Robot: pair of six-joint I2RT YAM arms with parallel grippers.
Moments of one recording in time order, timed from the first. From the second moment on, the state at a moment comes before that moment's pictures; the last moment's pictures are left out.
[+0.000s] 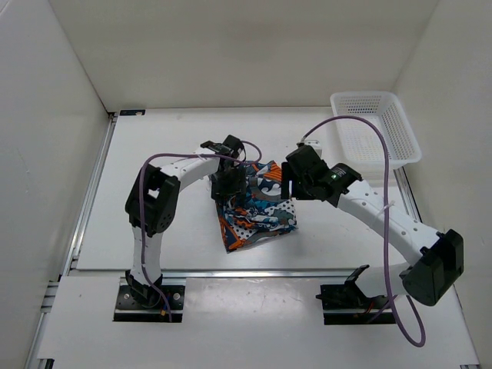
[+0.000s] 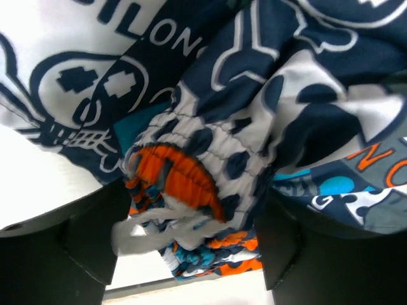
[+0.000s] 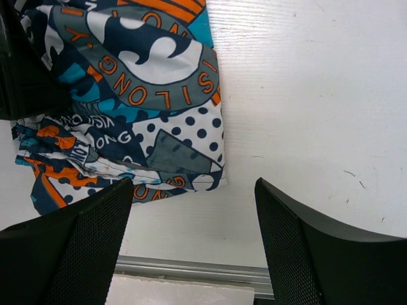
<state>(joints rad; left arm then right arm) -0.57 2.02 1.52 -0.86 0.11 -0.55 0.73 1.32 1.19 -0.85 0.32 0.57</state>
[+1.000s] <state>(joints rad) -0.48 1.80 1.35 -0.91 0.05 -0.64 0.72 1.31 1.18 -0.87 0.31 0.56</state>
